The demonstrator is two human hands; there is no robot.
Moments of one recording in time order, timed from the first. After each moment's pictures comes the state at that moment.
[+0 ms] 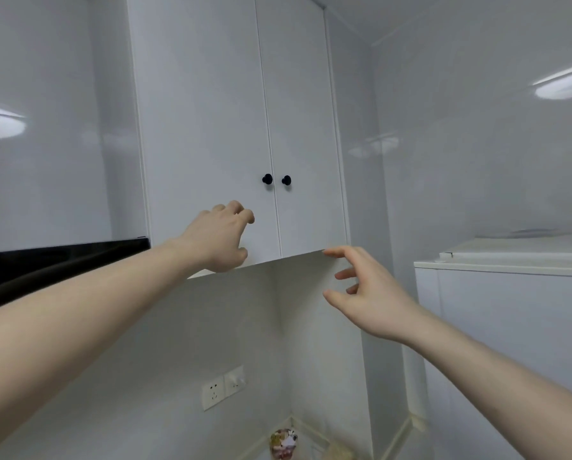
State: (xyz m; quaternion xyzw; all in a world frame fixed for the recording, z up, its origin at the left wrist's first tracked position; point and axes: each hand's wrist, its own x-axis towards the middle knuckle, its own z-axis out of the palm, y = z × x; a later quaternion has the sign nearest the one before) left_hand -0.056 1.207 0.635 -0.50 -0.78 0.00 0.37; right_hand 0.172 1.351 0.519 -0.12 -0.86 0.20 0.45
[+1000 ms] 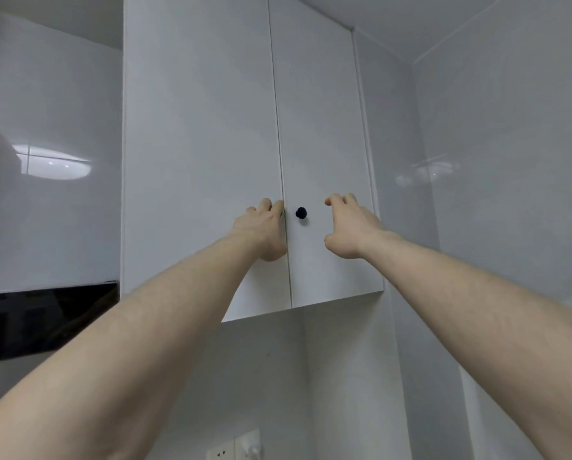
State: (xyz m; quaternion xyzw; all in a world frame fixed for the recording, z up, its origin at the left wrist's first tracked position) left_hand -0.084 1.358 0.703 -0.38 -0.84 -0.09 0.37; right_hand 0.044 1.493 0.689 -0.22 -0.88 0.00 0.42
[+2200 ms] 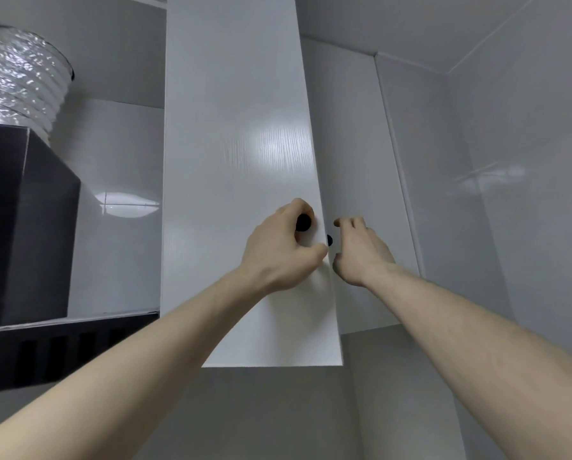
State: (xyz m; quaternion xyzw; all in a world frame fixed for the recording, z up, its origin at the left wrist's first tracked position) left_hand 0.013 1.312 0.696 -0.48 -0.68 -0.35 0.44; right_hand 0.023 1.496 0.691 -0.13 -0.86 0.04 0.49
